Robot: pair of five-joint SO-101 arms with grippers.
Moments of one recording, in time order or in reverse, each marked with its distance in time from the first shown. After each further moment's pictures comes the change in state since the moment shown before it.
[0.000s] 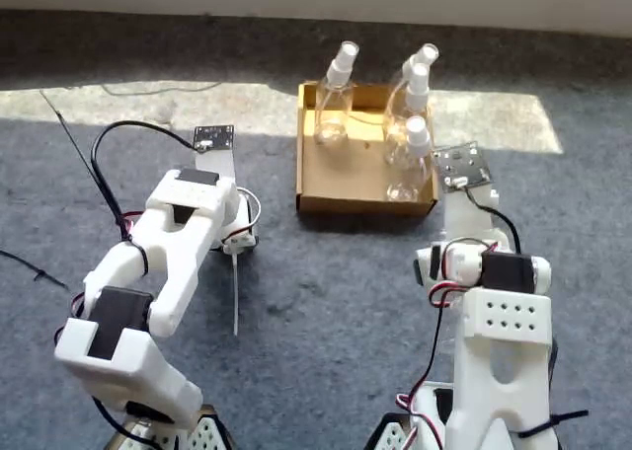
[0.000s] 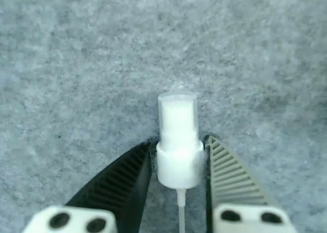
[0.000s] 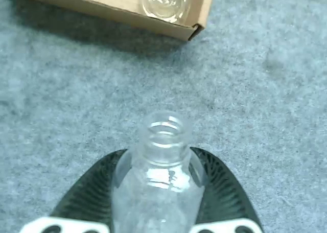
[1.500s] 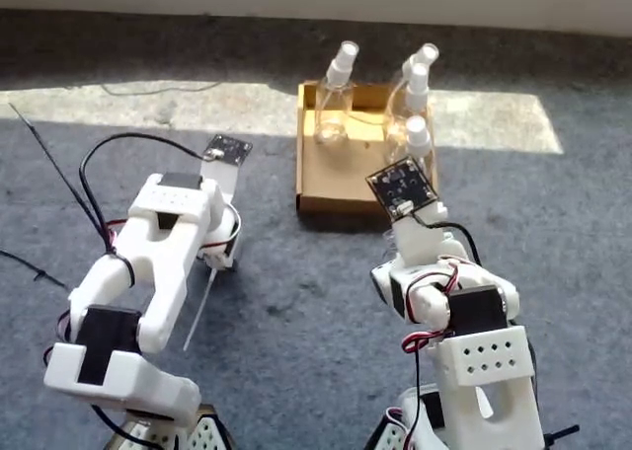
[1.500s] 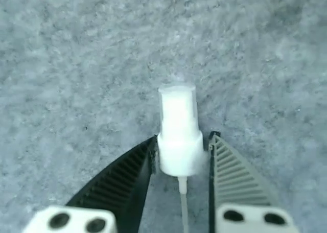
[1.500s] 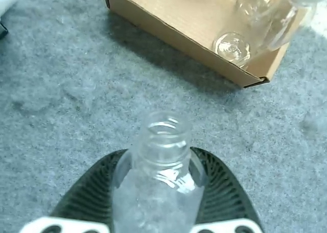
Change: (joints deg) left arm -0.4 -9.2 4.6 7.0 -24.4; right arm -14.7 -9.0 2.4 0.0 -0.3
